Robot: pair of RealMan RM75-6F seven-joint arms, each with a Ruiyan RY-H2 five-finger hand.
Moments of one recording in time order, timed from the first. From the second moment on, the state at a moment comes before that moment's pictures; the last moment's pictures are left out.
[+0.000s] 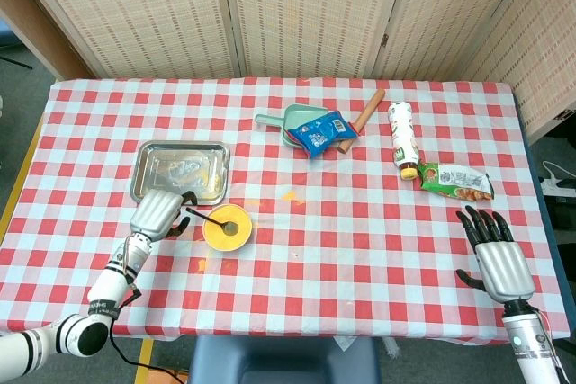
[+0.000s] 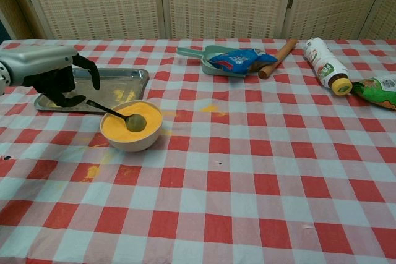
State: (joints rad) left arm -0.68 -1.37 -0.22 -1.58 1.02 0.89 0.43; right arm 0.15 -1.20 0.03 -1.61 -1.45 1.35 -0.22
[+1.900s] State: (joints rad) left arm -1.03 -1.31 -0.04 -1.49 0.52 0.71 0.51; right arm 0.15 -1.21 0.05 -1.60 -1.41 1.35 -0.24
